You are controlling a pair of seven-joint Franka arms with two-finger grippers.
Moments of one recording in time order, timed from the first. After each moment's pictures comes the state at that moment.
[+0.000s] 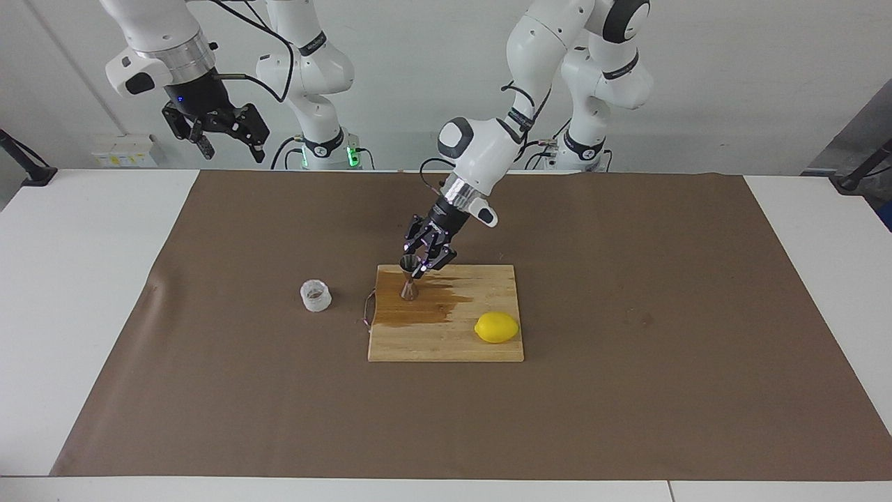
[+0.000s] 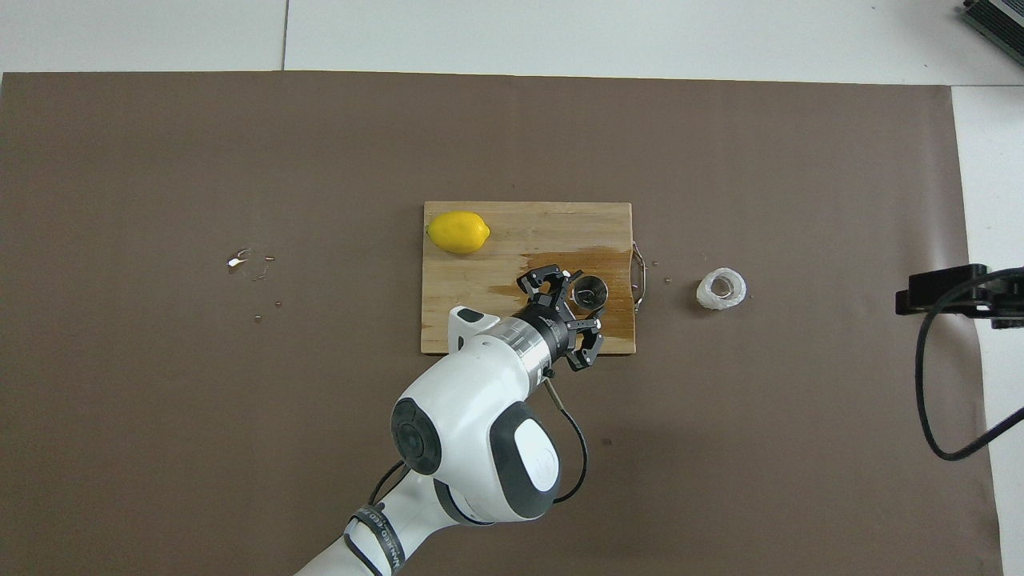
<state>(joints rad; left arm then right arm) -0.76 0.37 -0.19 -1.94 -1.22 3.19 -1.69 0.05 -0.16 -0.06 -1.67 0.04 1.52 0.15</state>
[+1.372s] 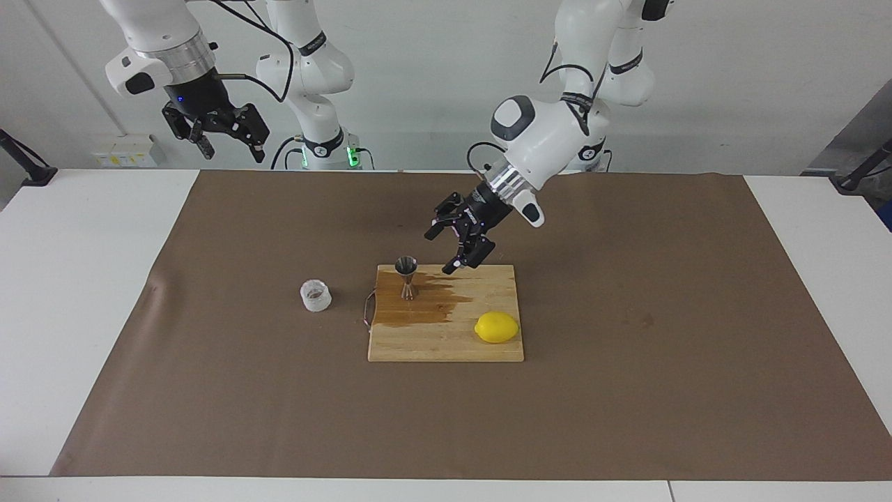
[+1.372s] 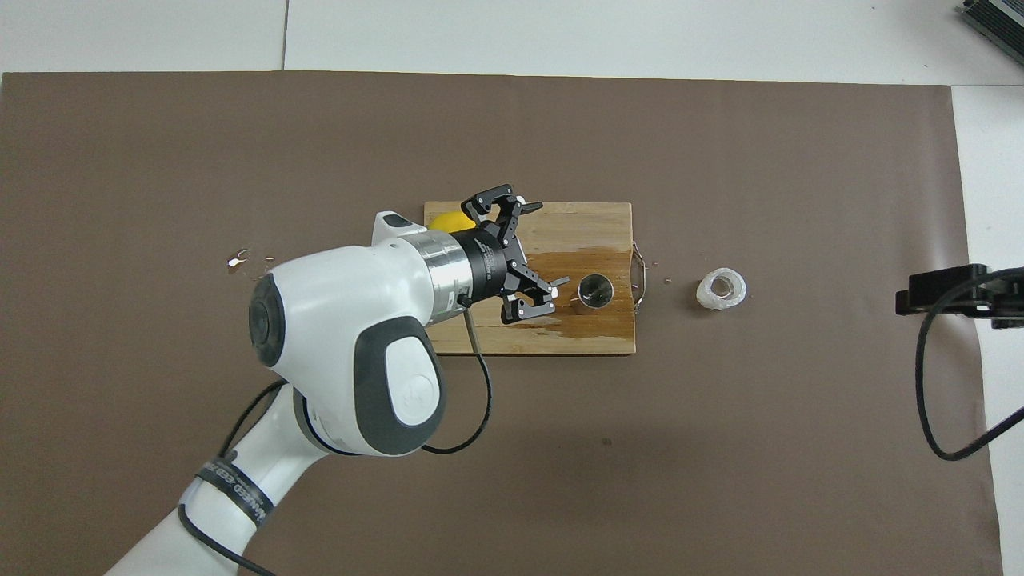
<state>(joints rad) -0.52 0.19 -0.12 -1.87 -0.89 2.61 -1.68 0.05 -0.16 -0.06 -1.67 0.04 1.52 0.15</state>
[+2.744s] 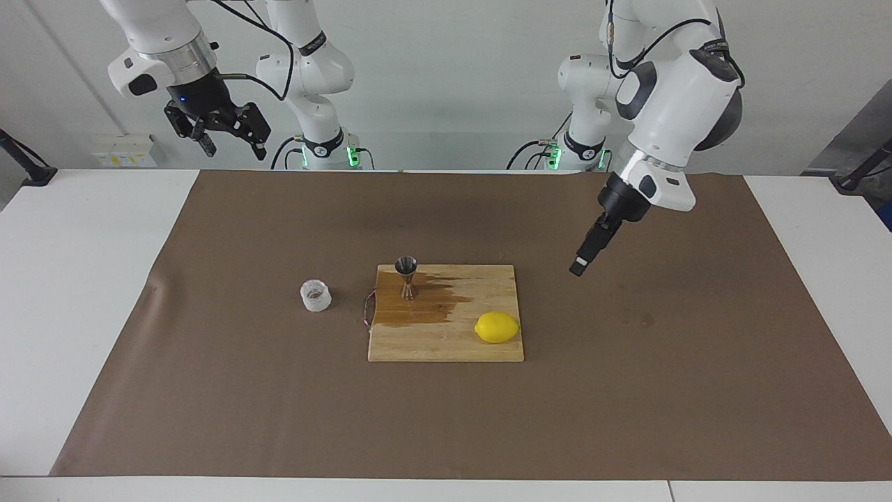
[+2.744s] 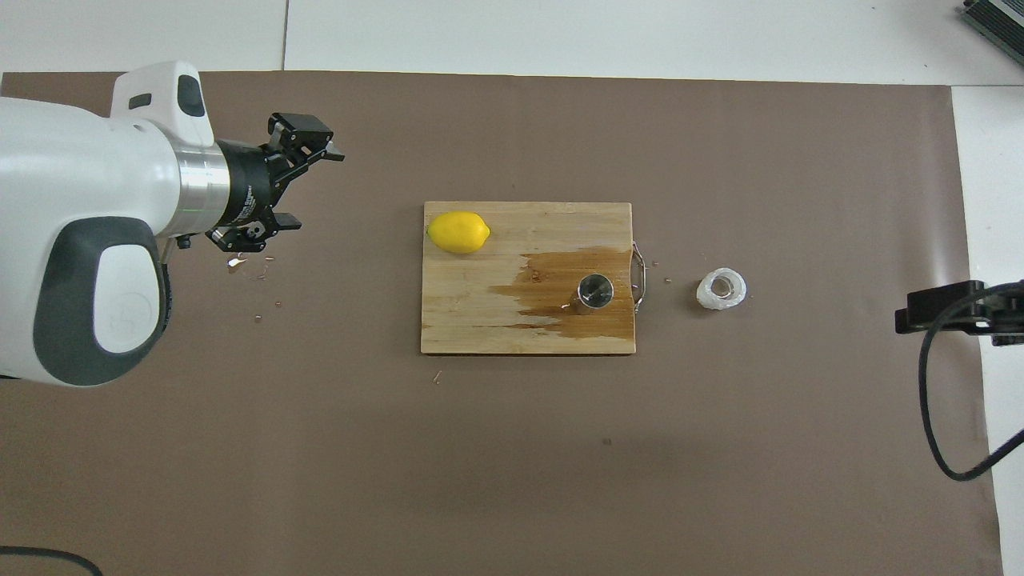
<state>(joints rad) -0.20 0.06 -0.08 -1.77 -0.28 2.17 -0.89 0.05 -0.16 -0.06 -1.67 0.04 1.45 0.12</state>
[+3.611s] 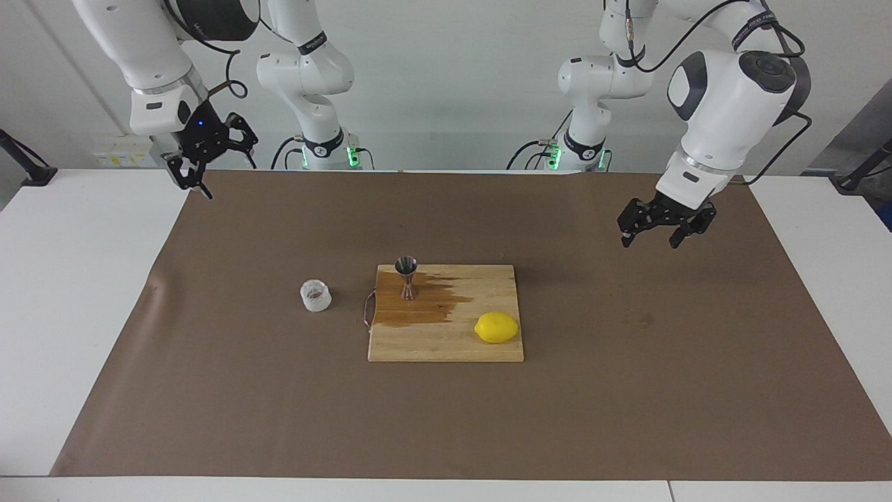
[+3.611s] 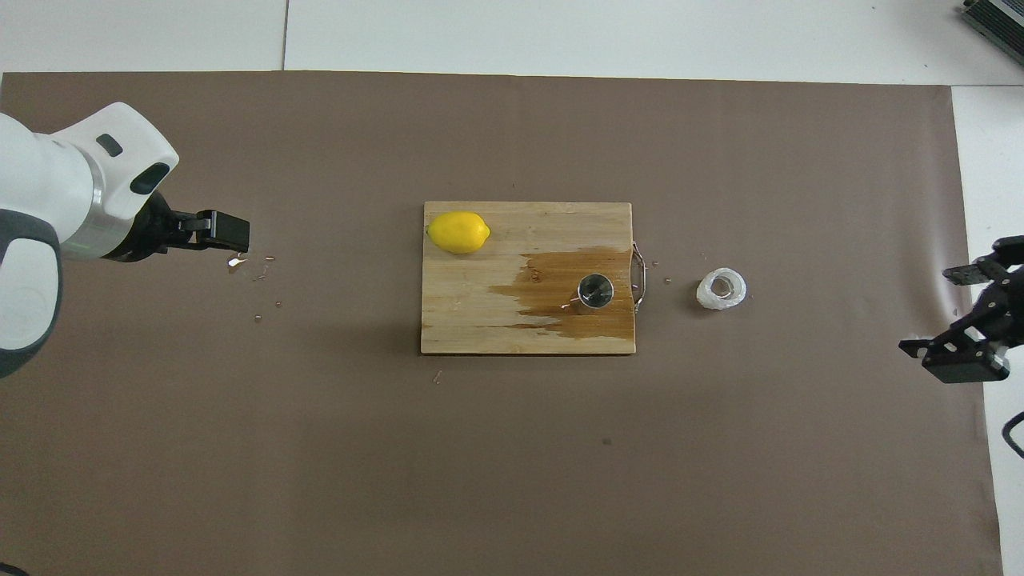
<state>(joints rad) -0.08 0.02 -0.07 -1.77 -0.03 1.85 -0.04 -0.04 -0.20 -0.07 -1.93 0.11 1.77 -1.13</state>
